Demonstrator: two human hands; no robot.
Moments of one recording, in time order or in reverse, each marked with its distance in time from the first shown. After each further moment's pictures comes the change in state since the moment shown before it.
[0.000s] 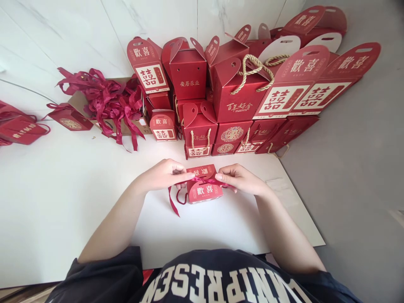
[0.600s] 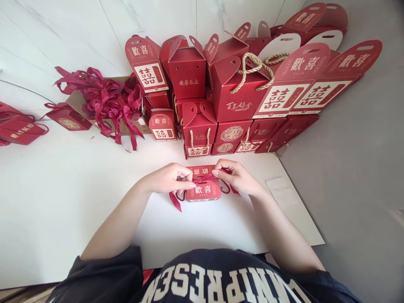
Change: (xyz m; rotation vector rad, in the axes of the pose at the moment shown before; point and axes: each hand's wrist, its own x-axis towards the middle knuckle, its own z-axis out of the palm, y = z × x) left_hand 0.006 -0.001 0.006 -0.060 -0.229 -0.012; right_hand 0.005 0.000 0.013 0.097 0.198 -0.088
